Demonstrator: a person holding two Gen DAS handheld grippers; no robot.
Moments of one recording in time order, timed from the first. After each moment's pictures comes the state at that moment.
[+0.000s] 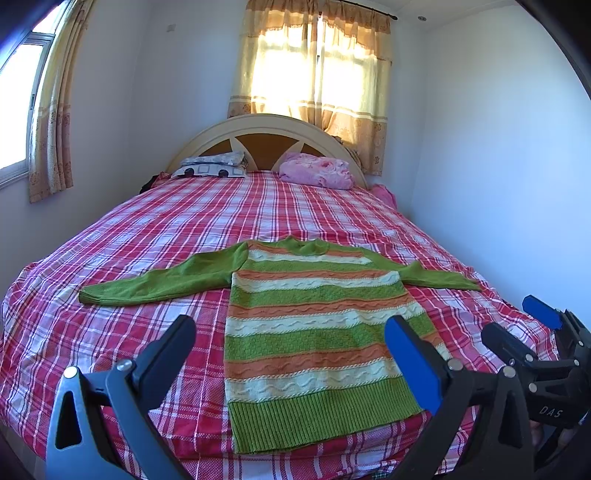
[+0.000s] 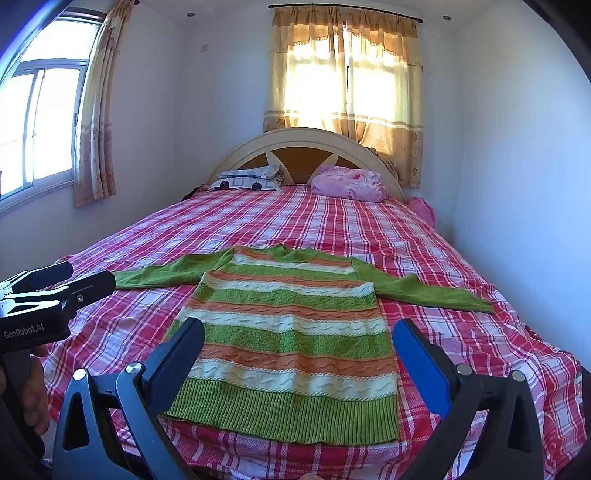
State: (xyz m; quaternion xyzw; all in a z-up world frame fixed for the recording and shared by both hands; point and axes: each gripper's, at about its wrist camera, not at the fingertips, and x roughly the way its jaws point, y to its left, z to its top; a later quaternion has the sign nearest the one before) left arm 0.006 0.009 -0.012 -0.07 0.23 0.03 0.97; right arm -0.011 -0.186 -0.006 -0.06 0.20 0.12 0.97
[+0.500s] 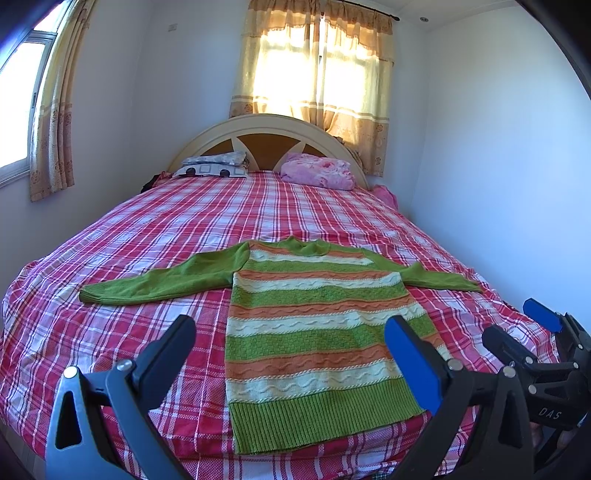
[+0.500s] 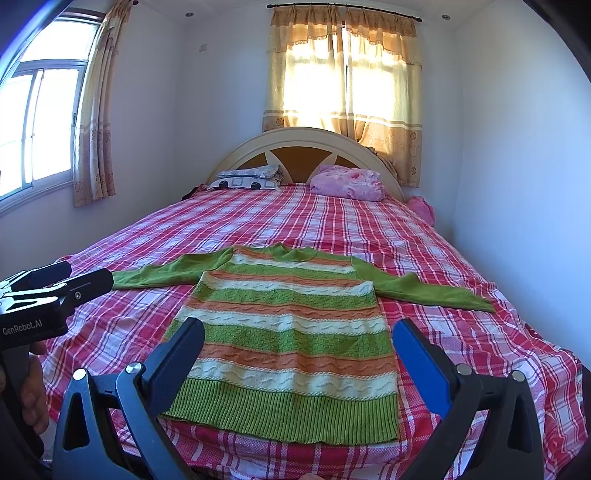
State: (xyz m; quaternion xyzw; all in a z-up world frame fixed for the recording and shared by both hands) left arm 0.007 0.008 -0.012 -0.07 0.24 0.03 0.97; right arm -0.011 -0.187 -0.007 -0.06 0.20 0.12 0.97
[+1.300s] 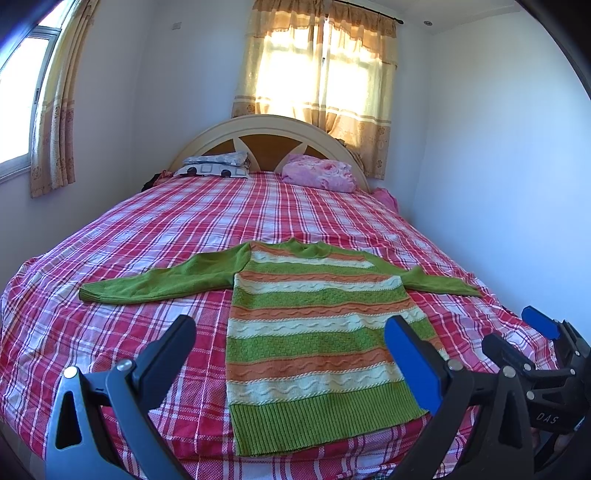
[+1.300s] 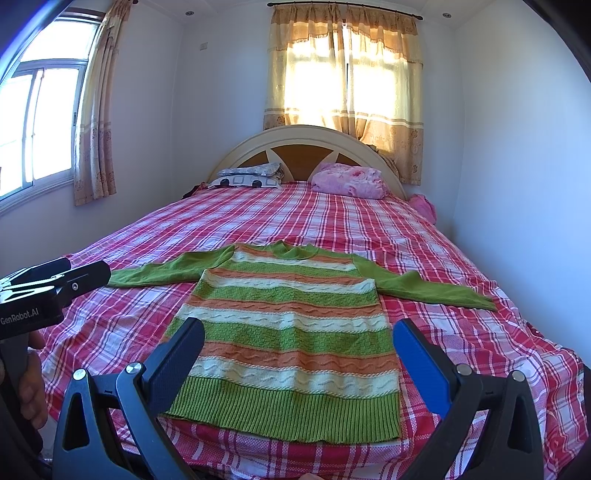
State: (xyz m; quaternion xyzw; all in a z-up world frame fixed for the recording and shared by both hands) left arm 0.008 0.008 -0.013 -0.07 0.23 0.03 0.97; right arm -0.011 -0.186 -0.009 -0.06 0.20 0.12 0.97
